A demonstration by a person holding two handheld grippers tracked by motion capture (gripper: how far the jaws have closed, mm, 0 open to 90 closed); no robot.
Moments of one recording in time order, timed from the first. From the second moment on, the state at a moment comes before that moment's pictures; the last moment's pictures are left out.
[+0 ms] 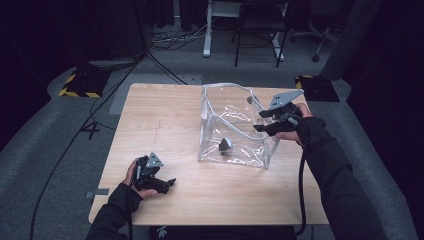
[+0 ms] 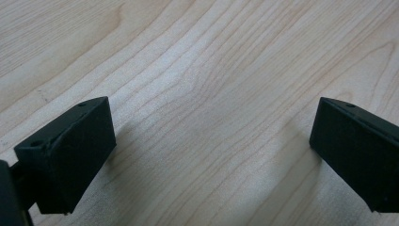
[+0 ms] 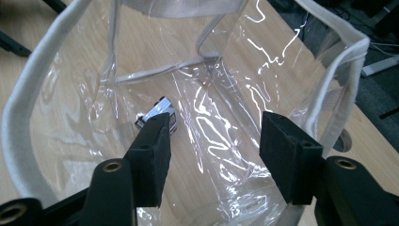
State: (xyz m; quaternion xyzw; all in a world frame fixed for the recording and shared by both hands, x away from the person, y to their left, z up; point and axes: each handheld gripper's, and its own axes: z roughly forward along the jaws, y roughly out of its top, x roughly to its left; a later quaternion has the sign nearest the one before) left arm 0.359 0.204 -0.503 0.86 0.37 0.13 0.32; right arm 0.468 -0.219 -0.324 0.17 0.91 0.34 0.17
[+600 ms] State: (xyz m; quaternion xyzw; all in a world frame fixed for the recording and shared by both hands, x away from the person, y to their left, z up) left arm 0.360 0.204 -0.503 0.86 0.37 0.13 0.32; right arm 0.467 -0.223 -0.320 0.19 0.87 0.40 0.21
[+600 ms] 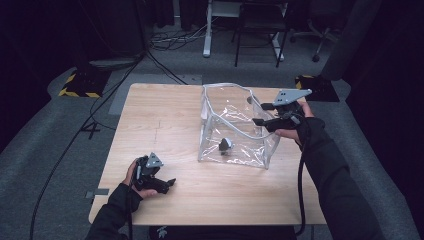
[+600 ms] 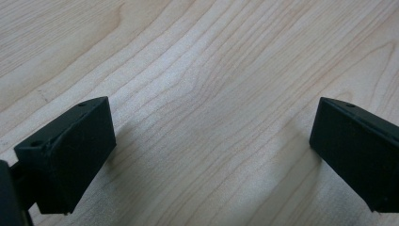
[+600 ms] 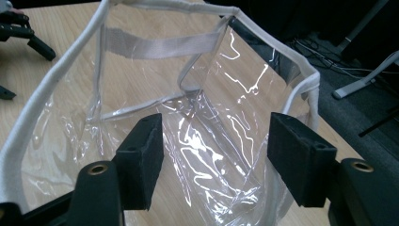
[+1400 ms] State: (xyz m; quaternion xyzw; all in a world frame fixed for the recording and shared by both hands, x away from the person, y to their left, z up) left arm 0.359 0.204 -0.503 0.86 0.37 0.13 0.32; right arm 0.468 -0.233 -0.313 0.25 0.82 0.43 0.28
